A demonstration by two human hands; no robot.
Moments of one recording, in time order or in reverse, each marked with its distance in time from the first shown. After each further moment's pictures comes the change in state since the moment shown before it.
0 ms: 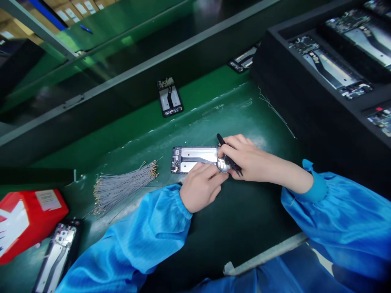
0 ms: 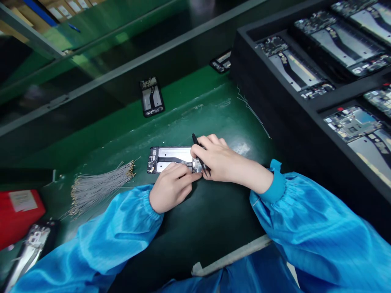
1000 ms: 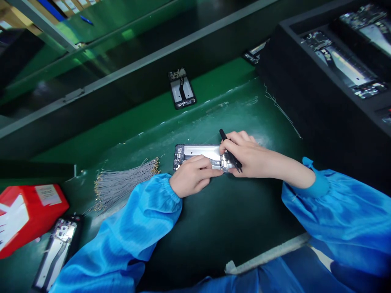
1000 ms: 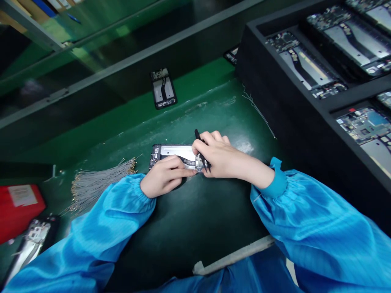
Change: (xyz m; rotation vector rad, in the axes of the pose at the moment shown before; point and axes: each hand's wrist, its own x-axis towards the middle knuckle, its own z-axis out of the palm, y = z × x) left_hand -0.006 -0.041 -0.009 -0.209 -0.034 0.149; right_hand 0.009 -0.002 -0.004 0.034 -0.060 0.059
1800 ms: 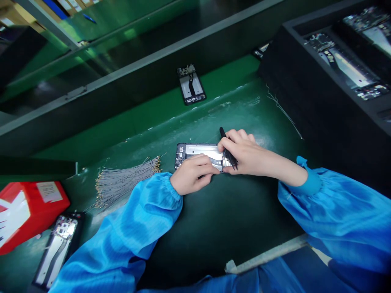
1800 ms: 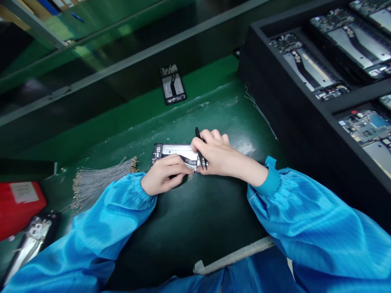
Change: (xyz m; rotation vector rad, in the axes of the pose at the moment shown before) left_hand 0.003 0.001 -0.001 -0.169 0.079 -0.074; right_hand 0.009 -0.003 0.005 -0.060 0.026 0.048
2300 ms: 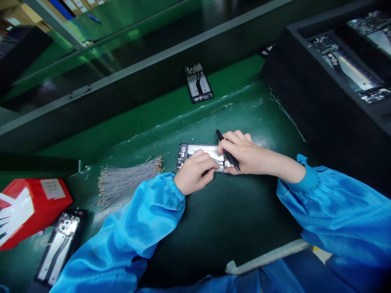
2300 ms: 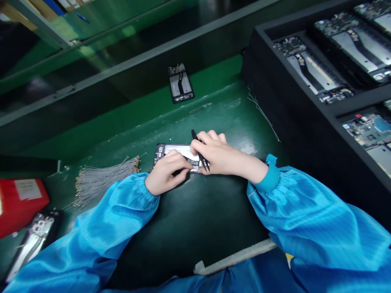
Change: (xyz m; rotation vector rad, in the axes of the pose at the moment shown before) left_hand 0.002 0.004 0.004 0.097 0.058 -0.100; right_hand 0.005 0.004 -0.003 0.025 -0.032 -0.139
